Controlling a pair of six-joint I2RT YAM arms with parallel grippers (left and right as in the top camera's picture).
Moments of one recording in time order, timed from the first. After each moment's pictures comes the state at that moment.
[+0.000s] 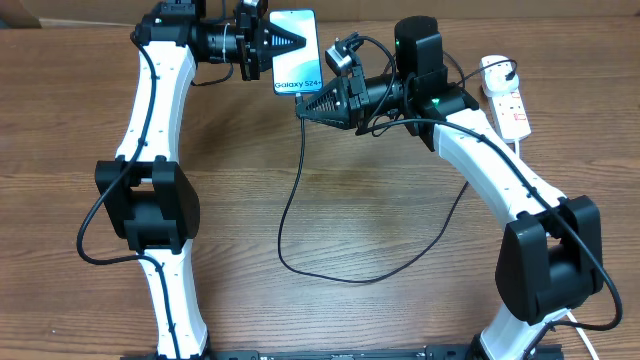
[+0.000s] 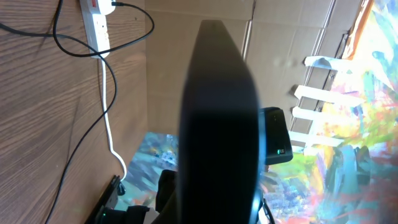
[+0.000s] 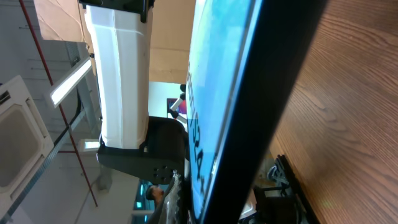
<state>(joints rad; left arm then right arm) -0.05 2.31 2.25 -0.95 1.51 -0.63 0.34 1.88 1.48 -0.02 -1.39 1.04</state>
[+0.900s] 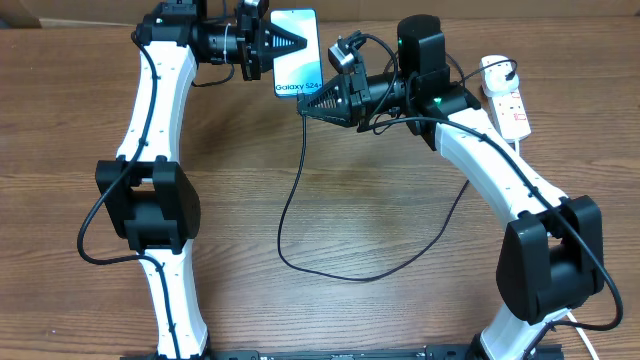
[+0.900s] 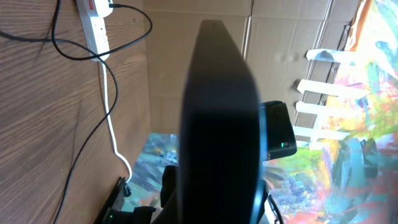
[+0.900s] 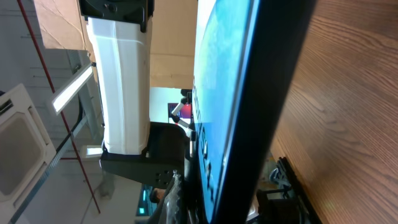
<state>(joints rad) -0.05 2.31 2.25 -0.96 1.51 -0.58 0.33 1.88 1.48 -0.01 -1.38 1.07</state>
